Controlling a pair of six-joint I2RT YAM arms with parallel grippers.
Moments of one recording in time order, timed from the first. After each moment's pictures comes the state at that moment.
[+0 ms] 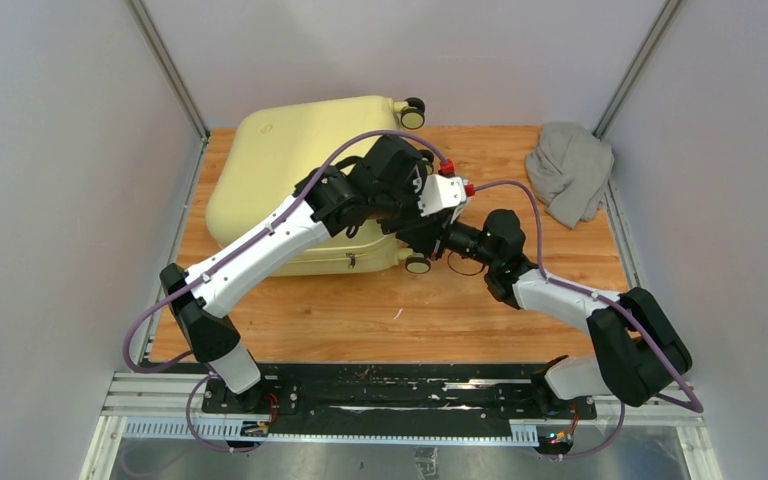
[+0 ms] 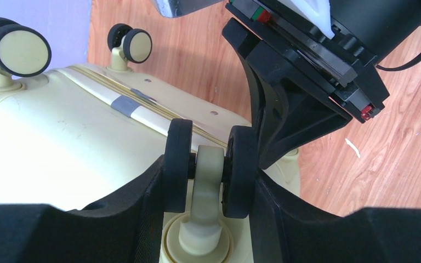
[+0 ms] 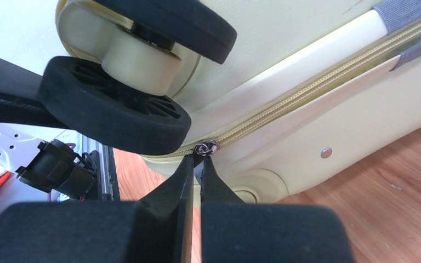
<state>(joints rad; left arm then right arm) -0.91 1.64 1.84 -0.93 -0.06 0.58 0.55 1.35 0.60 0.81 -0.59 0.44</state>
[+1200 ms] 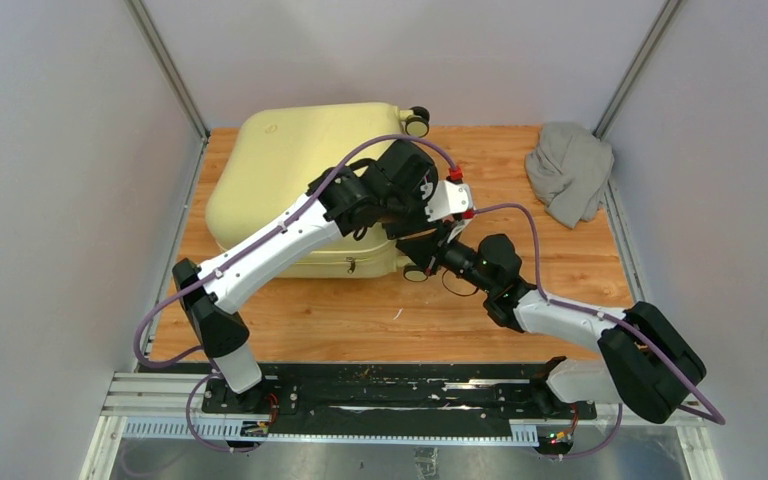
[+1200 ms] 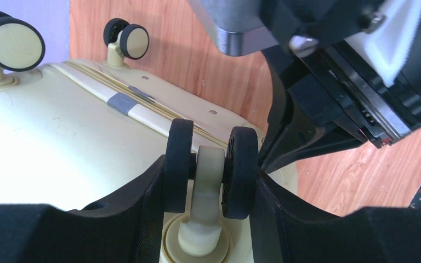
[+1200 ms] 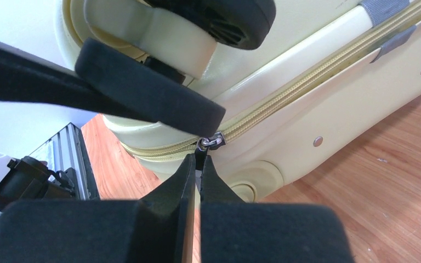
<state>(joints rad) -0.93 1.69 1.88 -0.99 -0.08 0.56 0.69 1.26 0.47 0.85 -0.32 0.41</state>
